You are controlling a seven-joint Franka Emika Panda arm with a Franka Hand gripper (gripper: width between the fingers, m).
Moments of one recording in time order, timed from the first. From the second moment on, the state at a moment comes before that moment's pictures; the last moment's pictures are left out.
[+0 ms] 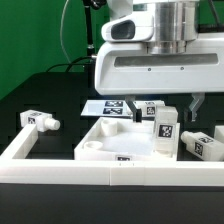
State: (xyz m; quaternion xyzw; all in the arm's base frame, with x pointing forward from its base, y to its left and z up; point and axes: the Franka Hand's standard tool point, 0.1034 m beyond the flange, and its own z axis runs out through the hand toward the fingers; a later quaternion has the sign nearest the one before) arm 0.635 0.017 0.082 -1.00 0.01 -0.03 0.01
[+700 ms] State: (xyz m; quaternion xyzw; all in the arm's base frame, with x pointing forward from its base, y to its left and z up) arm 0.631 0.018 0.078 -1.00 0.02 -0.02 0.01
